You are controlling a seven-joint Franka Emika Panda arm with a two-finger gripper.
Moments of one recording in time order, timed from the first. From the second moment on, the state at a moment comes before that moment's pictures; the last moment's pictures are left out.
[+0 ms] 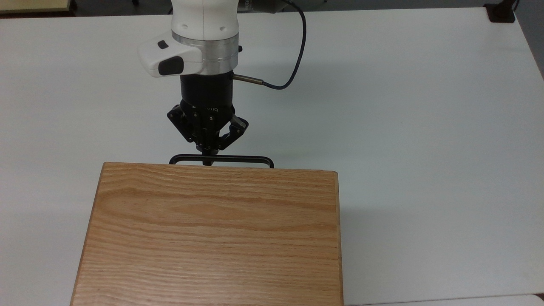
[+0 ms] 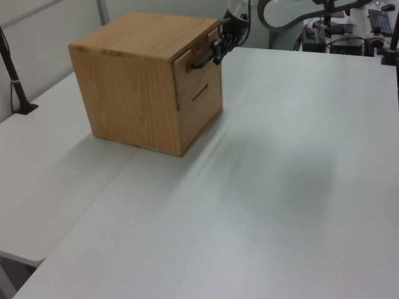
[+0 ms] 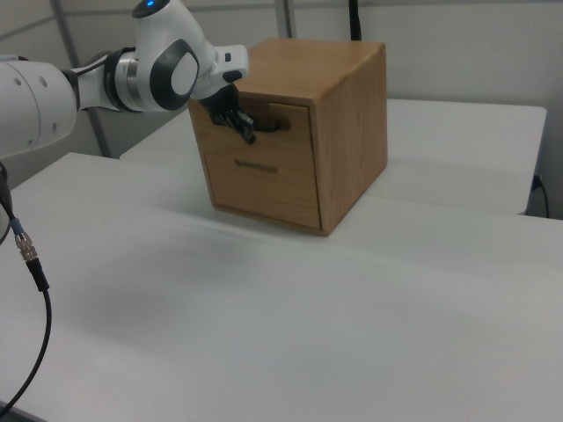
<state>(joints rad) 0.06 0.40 -0.03 -1.40 -0.10 2.30 0.37</state>
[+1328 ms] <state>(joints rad) 0.06 0.01 -0.02 -1.50 -0.04 1.60 0.28</state>
